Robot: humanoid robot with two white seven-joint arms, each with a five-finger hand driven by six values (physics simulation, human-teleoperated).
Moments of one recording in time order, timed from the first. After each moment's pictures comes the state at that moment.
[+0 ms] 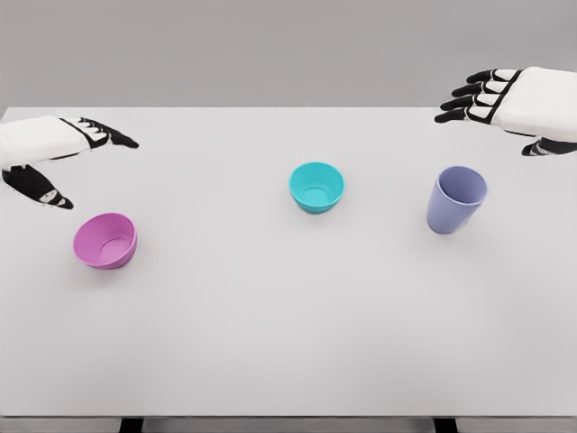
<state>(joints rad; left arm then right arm) -0.63 1.10 -0.58 -1.63 -0.05 -0.36 -0.61 -0.69 -1.07 0.43 -1.70 0.31 -0.61 0.61</state>
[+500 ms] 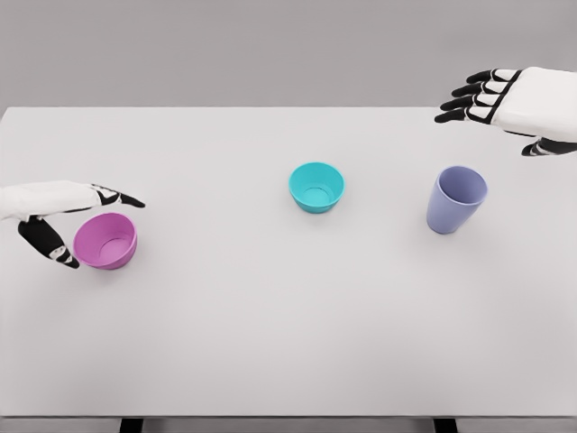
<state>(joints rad) -0.65 1.19 -0.82 -1.68 0.09 -0.20 -0.61 -0.69 -1.07 0.43 -1.70 0.31 -0.61 0.61</state>
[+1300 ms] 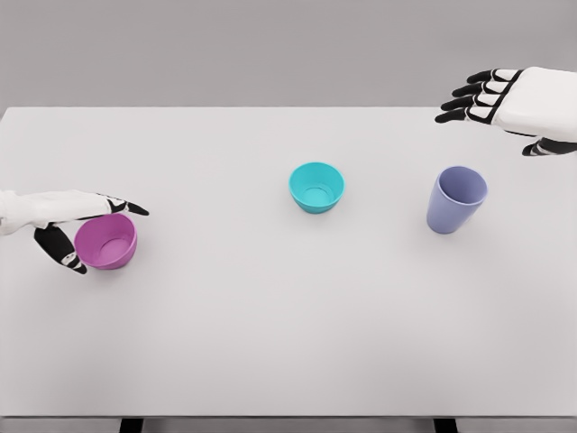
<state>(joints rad) -0.65 1.13 -0.85 -1.68 0.00 -0.10 -0.61 -0.69 -1.07 0.43 -1.70 0.31 -0.61 0.61</state>
